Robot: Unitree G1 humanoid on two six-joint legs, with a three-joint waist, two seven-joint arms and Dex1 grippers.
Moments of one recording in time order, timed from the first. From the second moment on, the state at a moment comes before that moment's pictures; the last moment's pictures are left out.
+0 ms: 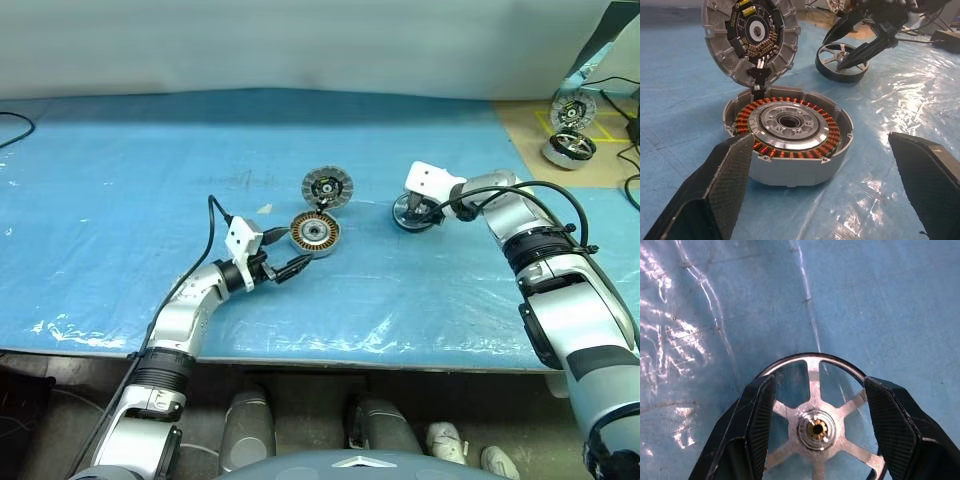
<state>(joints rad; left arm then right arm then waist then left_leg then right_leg) -0.34 0.27 -0.05 0.26 -0.32 0.07 -0.88 -1.03 -0.60 0.36 0.95 -0.28 0.00 0.92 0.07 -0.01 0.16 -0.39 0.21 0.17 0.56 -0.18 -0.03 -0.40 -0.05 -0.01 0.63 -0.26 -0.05</state>
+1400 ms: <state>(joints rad) -0.32 0.27 -0.05 0.28 -0.30 0.04 -0.87 -1.17 -0.60 0.40 1.22 -0.47 -0.21 0.88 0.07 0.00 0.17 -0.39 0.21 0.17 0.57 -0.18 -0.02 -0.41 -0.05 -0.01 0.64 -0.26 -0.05</state>
